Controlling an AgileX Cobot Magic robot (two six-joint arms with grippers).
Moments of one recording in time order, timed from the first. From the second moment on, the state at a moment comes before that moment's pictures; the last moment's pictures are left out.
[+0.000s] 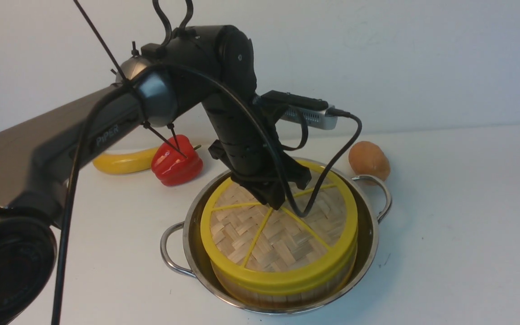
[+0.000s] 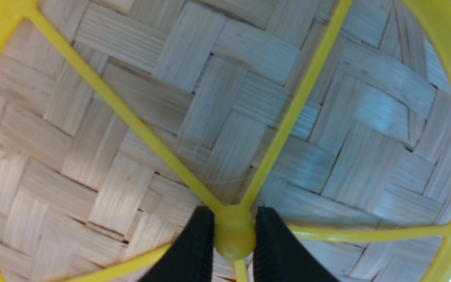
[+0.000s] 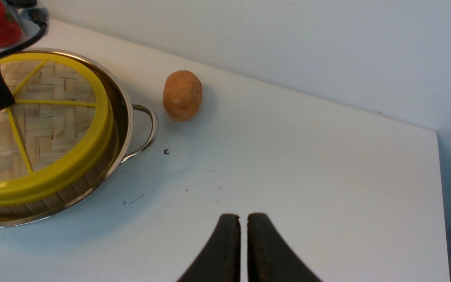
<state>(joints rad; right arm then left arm) 0.24 0.78 -1.20 -0.07 1.24 -0.09 -0.48 2.10 -1.87 -0.21 1.21 0.15</state>
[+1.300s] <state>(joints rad) 0.24 0.78 -1.20 -0.07 1.24 -0.09 -0.48 2.13 -1.94 -0.27 1.23 0.21</state>
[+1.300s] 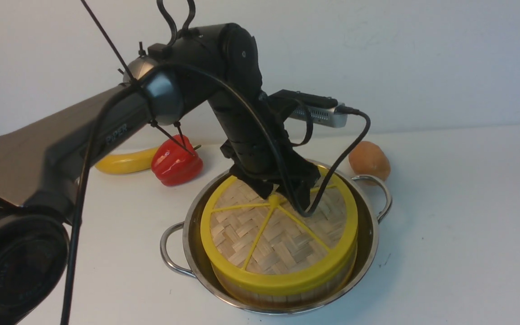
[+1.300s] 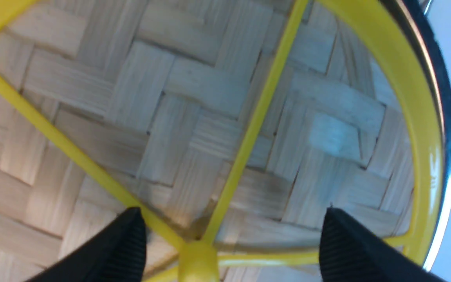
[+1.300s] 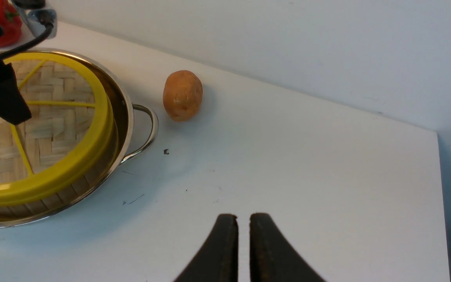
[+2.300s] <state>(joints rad) 0.24 0.43 -0.88 -0.31 1.13 -0.07 -0.48 1.10 -1.18 0.15 0.84 0.11</state>
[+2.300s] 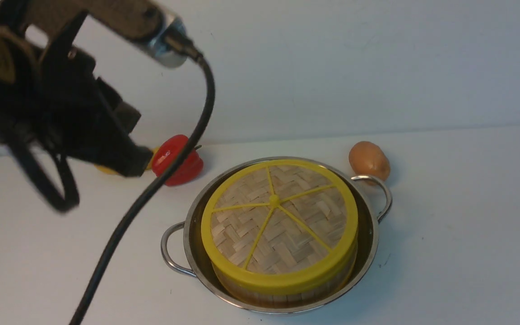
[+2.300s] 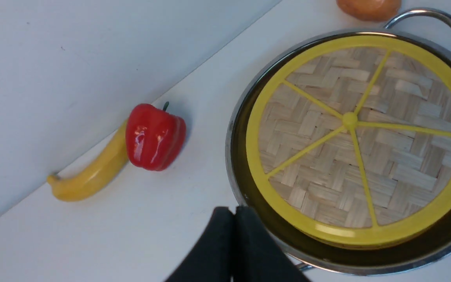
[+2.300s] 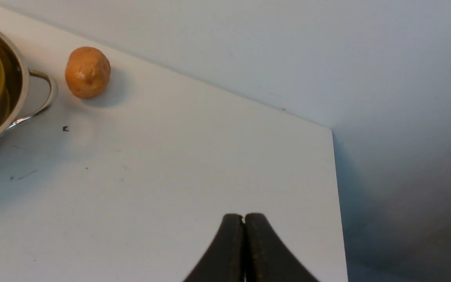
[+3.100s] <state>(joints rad) 0.24 0.37 -0.74 -0.07 1.03 0.19 -0.48 0.46 -0.59 0.24 0.55 -0.20</state>
